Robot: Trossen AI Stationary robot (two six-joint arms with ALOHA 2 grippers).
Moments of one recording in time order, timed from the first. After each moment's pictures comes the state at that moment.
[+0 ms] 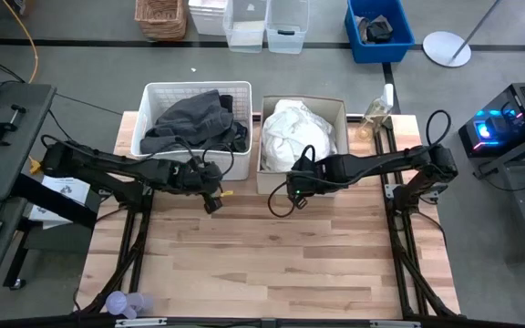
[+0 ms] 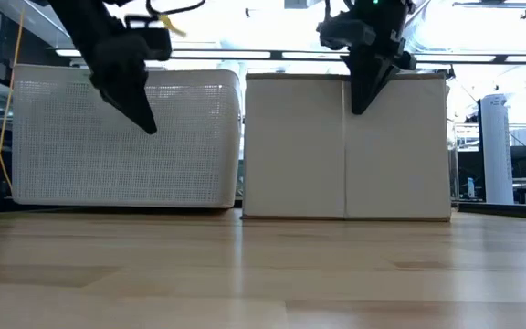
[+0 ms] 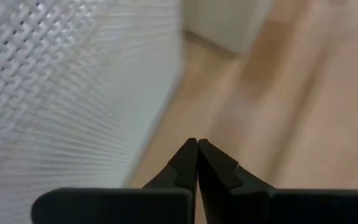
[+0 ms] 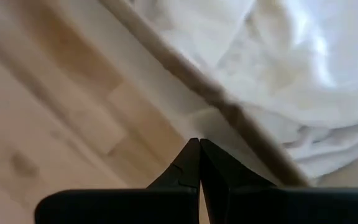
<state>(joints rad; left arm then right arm) -0.06 1.24 0.83 -0.66 -0.39 -0.42 0.08 1.65 1.42 -1.14 0.38 0.81</state>
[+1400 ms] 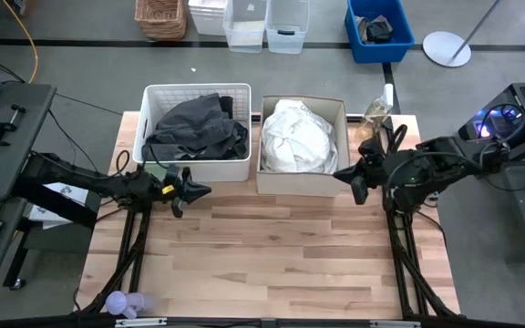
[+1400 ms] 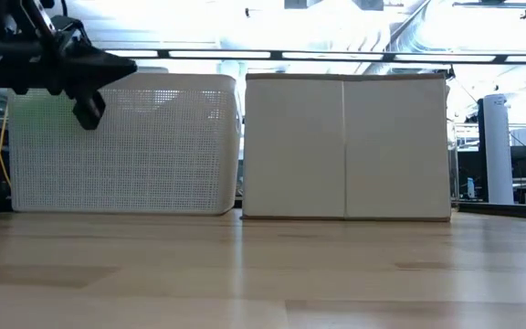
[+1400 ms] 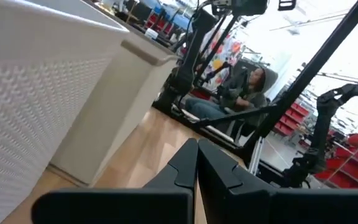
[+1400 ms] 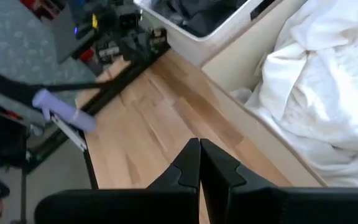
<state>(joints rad) -0.14 0.54 0.01 0.57 -0.21 -0.53 0.33 1.07 1.42 -0.99 0.44 0.90</state>
